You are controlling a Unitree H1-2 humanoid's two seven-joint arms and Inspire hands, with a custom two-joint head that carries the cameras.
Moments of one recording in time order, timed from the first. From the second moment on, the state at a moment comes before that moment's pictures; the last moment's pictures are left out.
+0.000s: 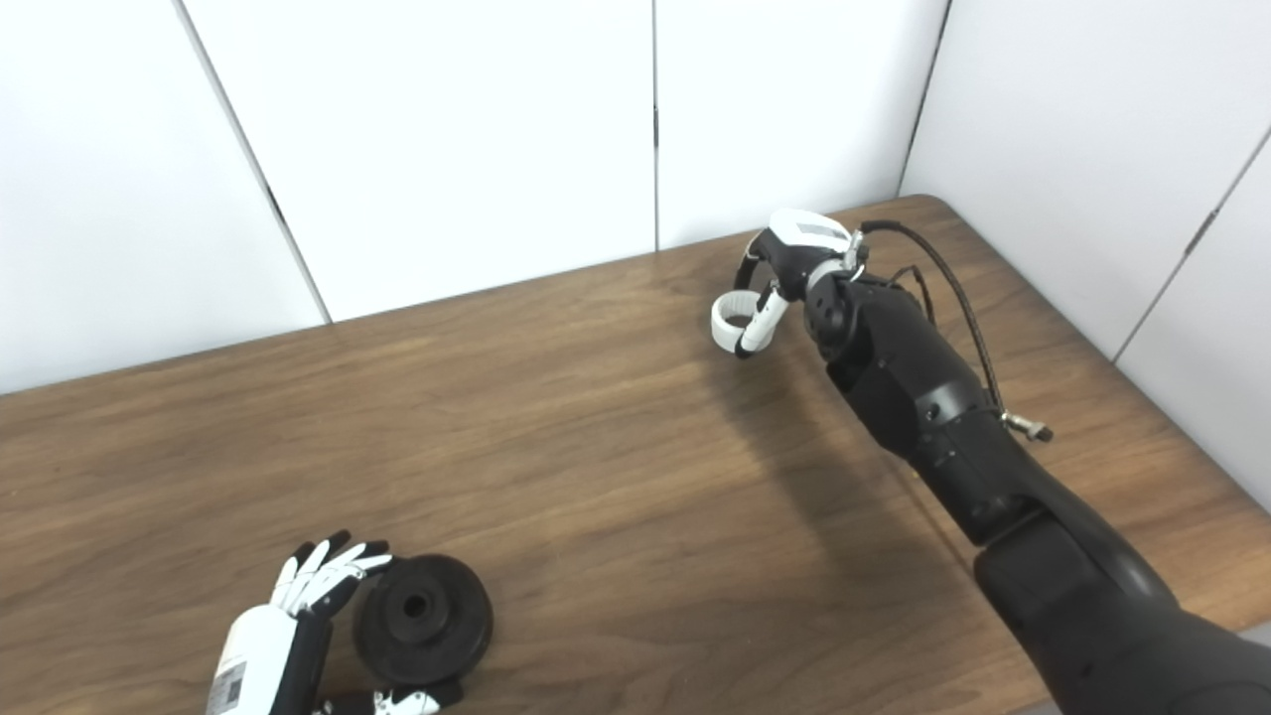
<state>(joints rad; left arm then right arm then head) 0.20 0.15 -0.29 -0.16 0.79 -0.11 0.10 -0.56 -0.56 0.22 0.33 -0.75 0.46 0.32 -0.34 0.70</state>
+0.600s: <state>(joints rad) 0.20 0.15 -0.29 -0.16 0.79 -0.11 0.10 -0.56 -0.57 0.23 0.32 -0.73 0.46 0.32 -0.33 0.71</state>
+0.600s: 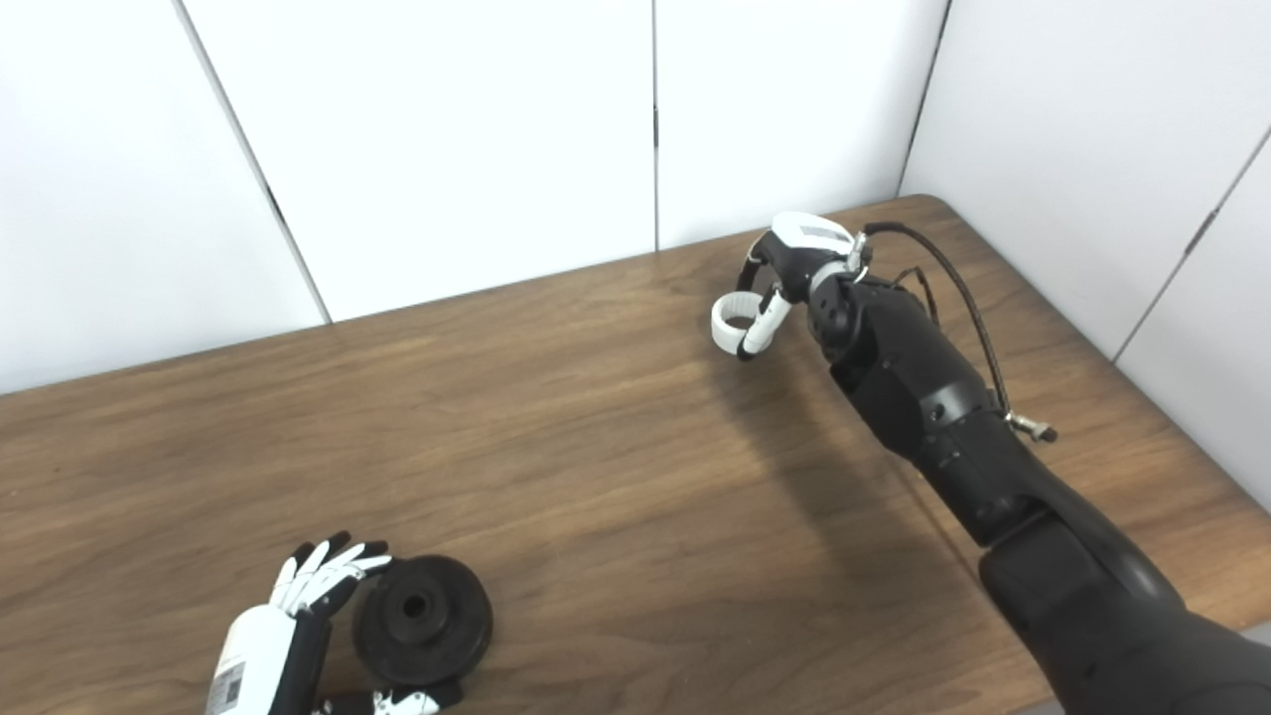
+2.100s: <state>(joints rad) 0.22 0.12 -0.35 -0.21 0.83 0.01 0.08 -0.50 -0.69 0.28 -0.22 -0.71 0.36 0.52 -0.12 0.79</state>
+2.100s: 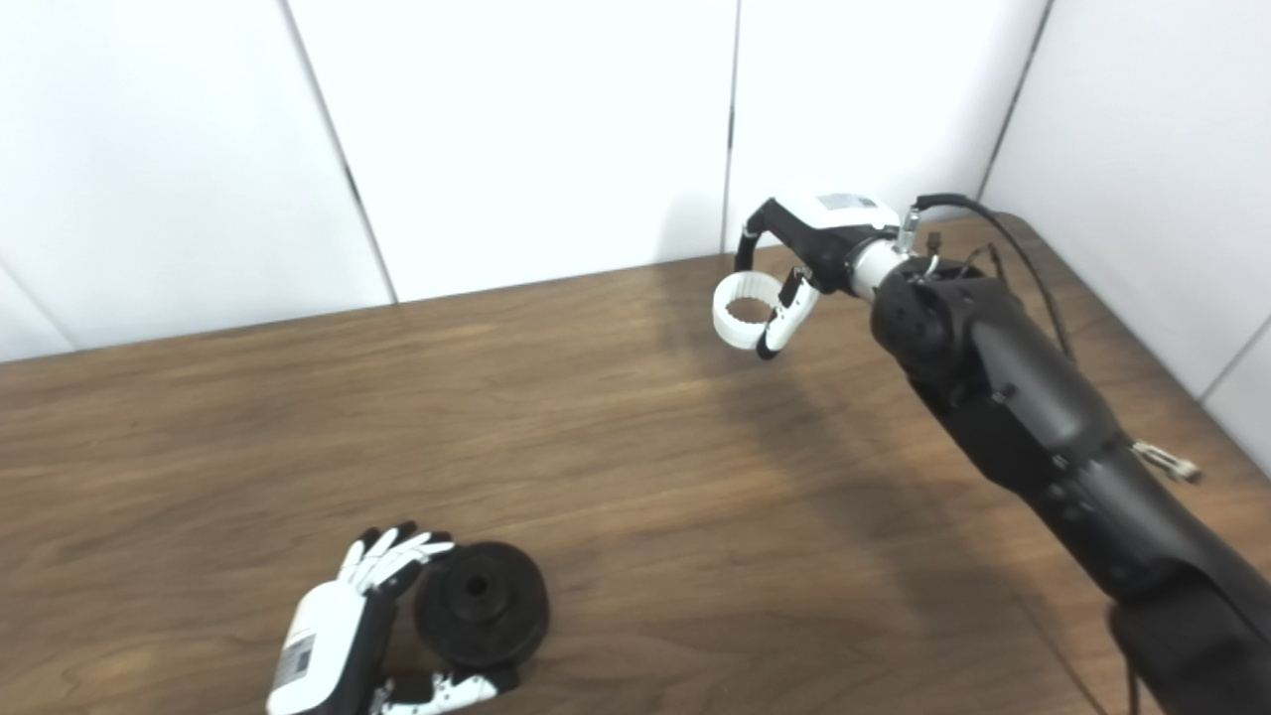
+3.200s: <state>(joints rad) 0.20 0.11 -0.44 -0.22 0.84 0.12 0.10 -0.39 -0.44 0.34 -0.81 -0.75 0.41 0.91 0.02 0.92</state>
